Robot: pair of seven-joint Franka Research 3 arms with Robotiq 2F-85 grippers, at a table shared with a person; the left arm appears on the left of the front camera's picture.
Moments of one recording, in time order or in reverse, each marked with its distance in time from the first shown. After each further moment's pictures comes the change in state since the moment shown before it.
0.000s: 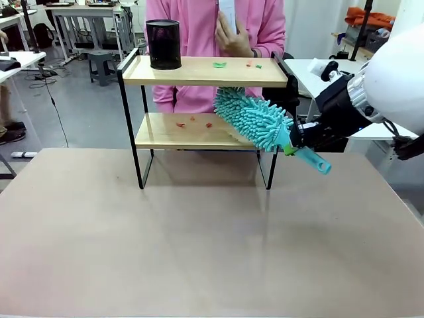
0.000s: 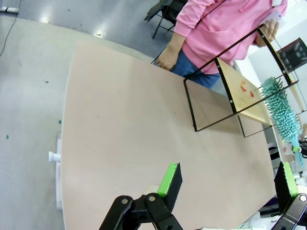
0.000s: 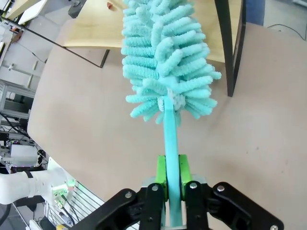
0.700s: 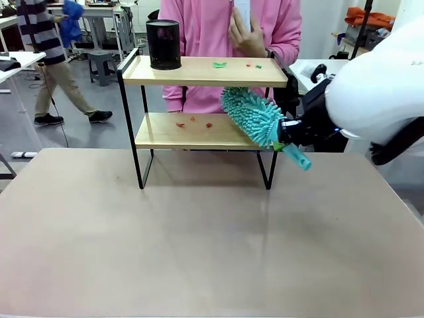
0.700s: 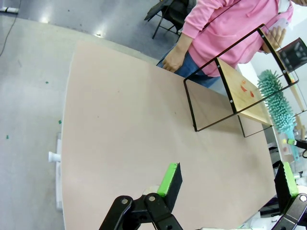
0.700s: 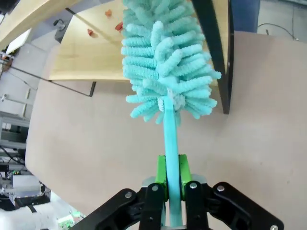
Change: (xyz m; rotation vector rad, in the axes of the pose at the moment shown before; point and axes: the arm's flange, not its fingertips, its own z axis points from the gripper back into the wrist) left arm 0.000 0.000 0.000 0.000 0.000 0.000; right arm 0.020 0.008 -0.038 -0.069 -0.074 -0.121
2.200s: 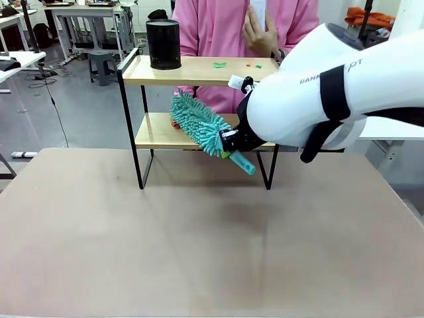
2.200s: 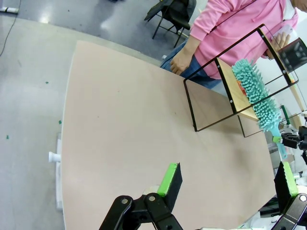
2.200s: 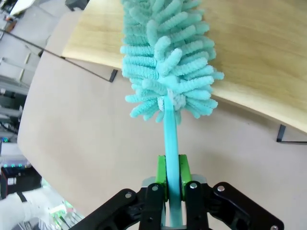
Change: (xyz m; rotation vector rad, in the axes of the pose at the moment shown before) left arm 0.000 0.000 0.000 0.000 0.000 0.000; right arm 0.021 0.081 -0.081 0.048 0.119 0.196
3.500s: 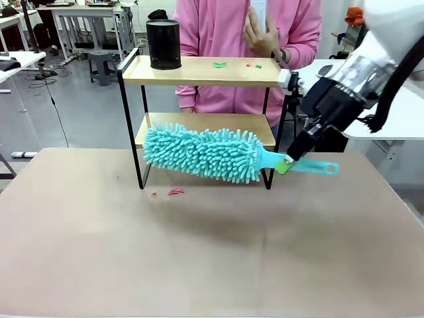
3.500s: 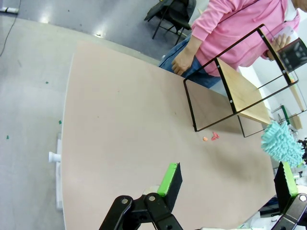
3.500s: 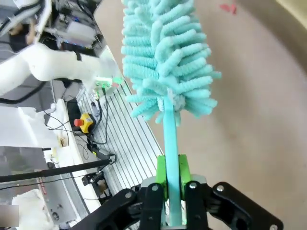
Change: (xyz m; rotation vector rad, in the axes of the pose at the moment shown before) left arm 0.000 0.000 0.000 0.000 0.000 0.000; right arm -0.042 -0.087 0.107 0.499 0.326 0.334
